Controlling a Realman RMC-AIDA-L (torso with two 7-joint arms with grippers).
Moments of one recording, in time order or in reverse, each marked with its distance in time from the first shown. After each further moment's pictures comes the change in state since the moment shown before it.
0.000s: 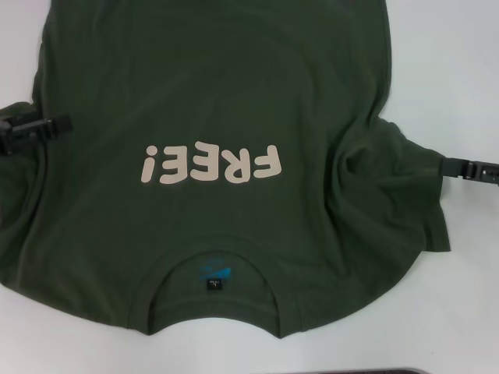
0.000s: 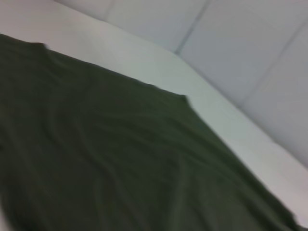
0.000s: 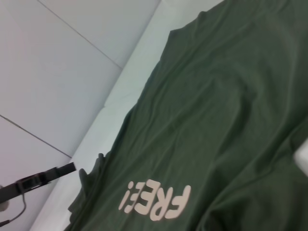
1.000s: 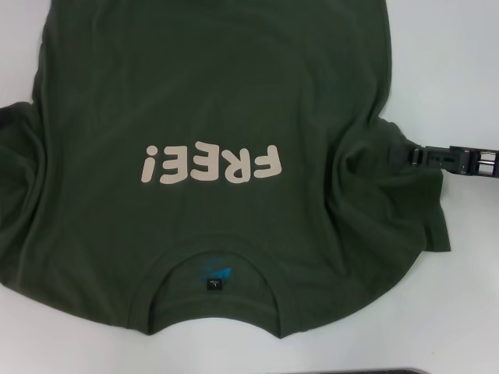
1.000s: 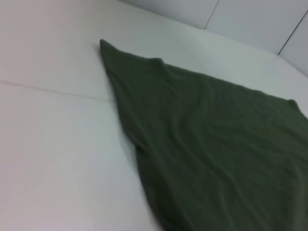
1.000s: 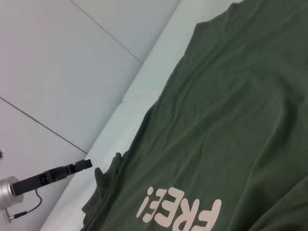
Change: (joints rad) left arm 0.012 0.011 -0.016 0.067 0.059 -0.211 -0.066; right arm 0.082 0.063 -0.022 0.017 -0.007 0.061 -0.006
